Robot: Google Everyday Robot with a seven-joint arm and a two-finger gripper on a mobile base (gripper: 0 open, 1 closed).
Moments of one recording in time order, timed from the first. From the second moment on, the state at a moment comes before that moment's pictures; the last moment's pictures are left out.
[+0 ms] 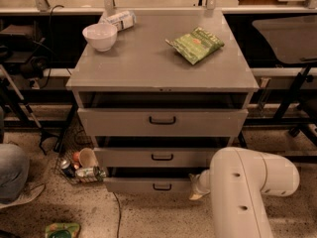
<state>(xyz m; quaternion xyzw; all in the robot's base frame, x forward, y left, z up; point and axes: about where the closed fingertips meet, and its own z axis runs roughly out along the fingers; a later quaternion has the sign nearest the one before) 0.630 -0.181 0.157 -0.69 0.69 -0.02 0.21</state>
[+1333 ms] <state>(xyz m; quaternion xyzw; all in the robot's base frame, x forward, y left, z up) 0.571 -0.194 0.159 -0.64 0.74 0.01 0.21</state>
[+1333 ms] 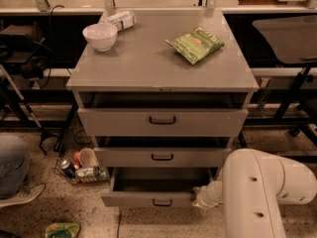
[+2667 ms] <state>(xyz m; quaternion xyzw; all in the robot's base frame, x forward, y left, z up) 0.543 -0.201 0.156 -0.65 0.74 0.01 0.20</state>
